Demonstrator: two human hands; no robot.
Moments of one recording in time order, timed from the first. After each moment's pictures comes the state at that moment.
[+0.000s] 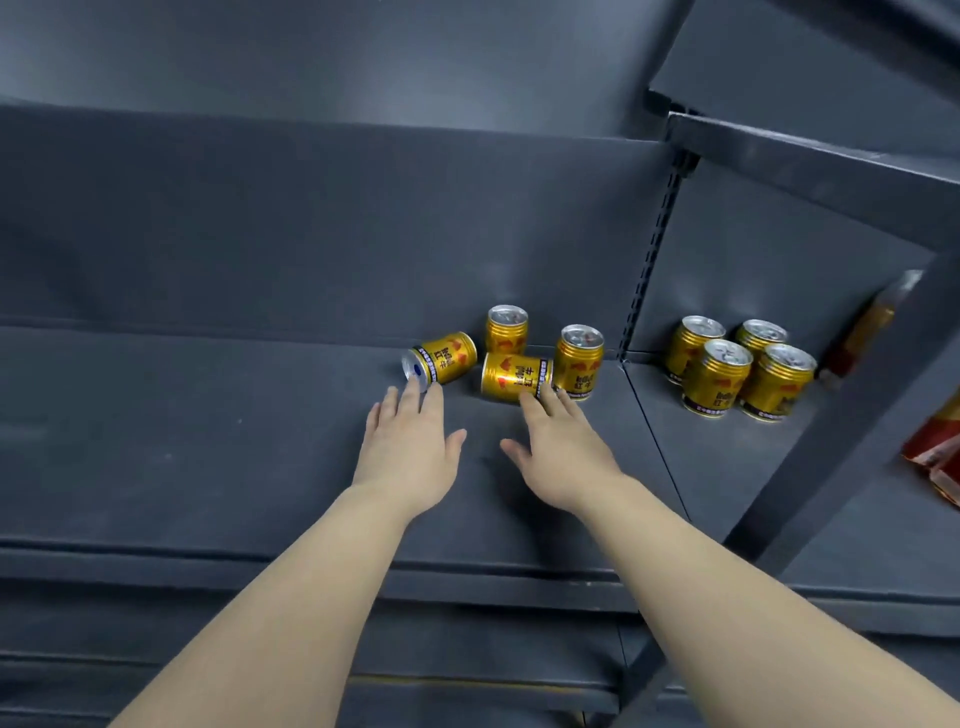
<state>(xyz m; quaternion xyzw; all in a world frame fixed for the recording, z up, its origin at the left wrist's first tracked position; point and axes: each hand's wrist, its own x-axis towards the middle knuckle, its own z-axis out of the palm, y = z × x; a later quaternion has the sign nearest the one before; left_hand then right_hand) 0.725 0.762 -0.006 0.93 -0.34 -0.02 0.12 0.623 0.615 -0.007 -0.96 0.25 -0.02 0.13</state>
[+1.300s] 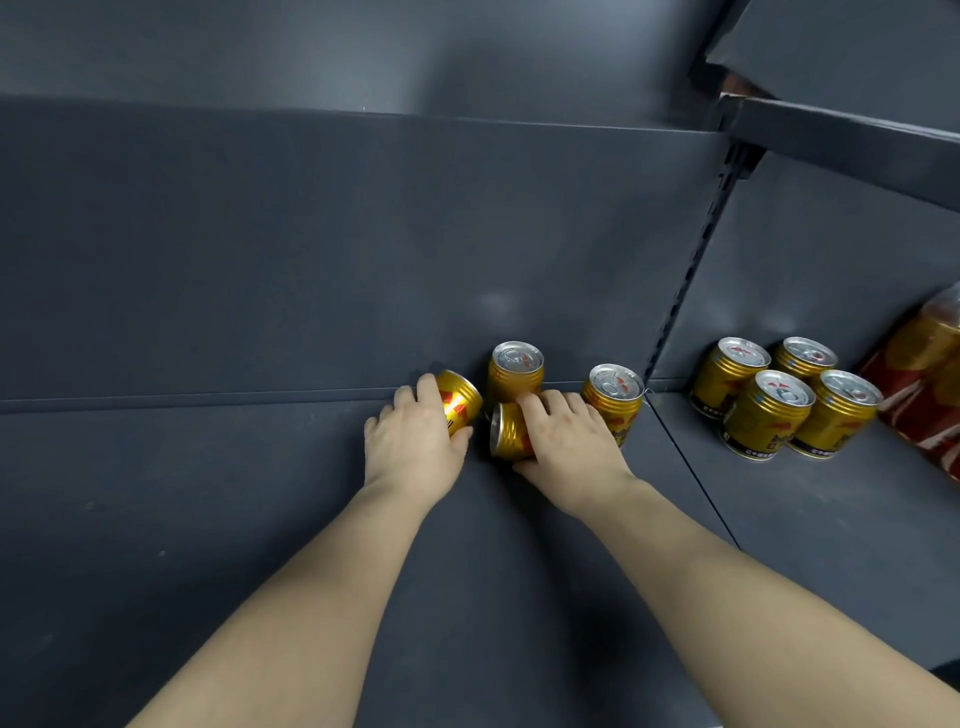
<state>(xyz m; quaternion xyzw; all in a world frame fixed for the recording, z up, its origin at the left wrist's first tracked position) 0.852 0.677 -0.023 0.92 -0.34 0.03 0.18 0.728 0.560 -0.014 -0.97 0.25 -0.06 -0.01</state>
